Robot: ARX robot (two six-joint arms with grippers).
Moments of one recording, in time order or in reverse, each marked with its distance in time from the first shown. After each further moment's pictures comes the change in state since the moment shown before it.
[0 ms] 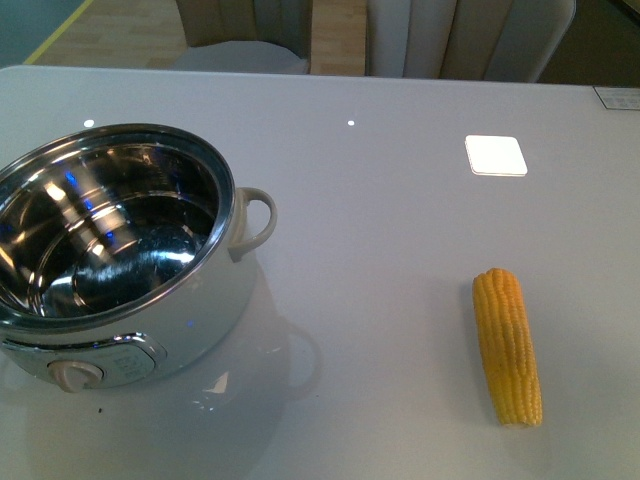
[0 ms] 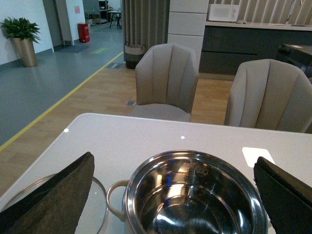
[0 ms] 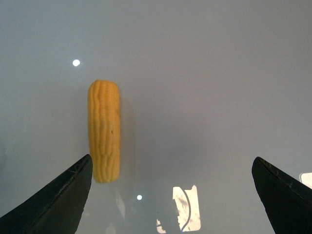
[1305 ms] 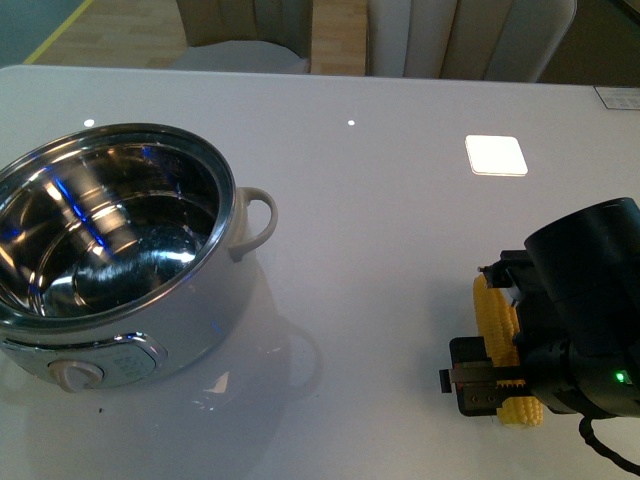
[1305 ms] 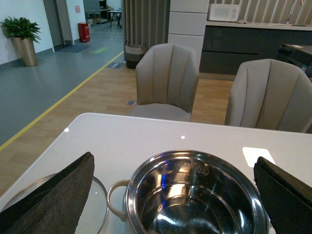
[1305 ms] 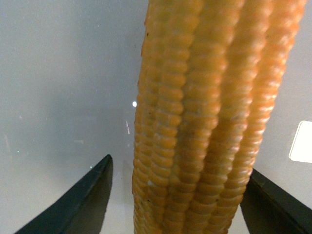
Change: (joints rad) left arm 0.000 0.000 0.000 0.000 0.000 0.000; right arm 0.159 1.161 0.368 0.327 -0.132 0.035
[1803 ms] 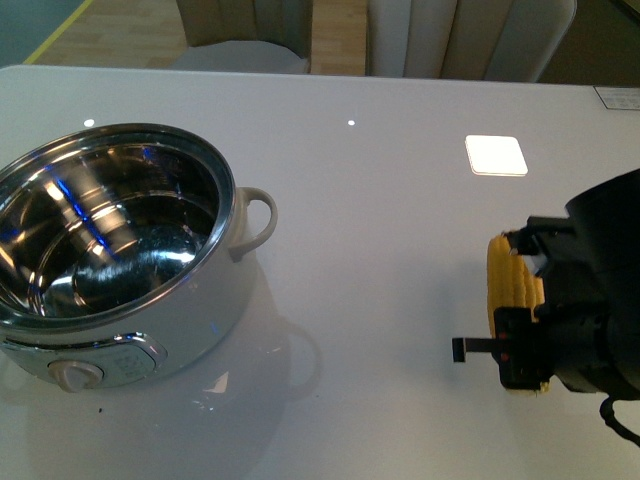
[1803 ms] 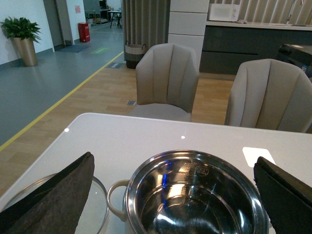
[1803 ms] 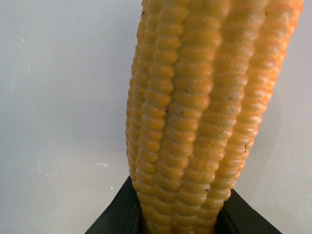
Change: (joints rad) left arm 0.000 0.000 0.000 0.000 0.000 0.000; right arm -0.018 -0.200 -0.063 0.012 -0.024 0.037
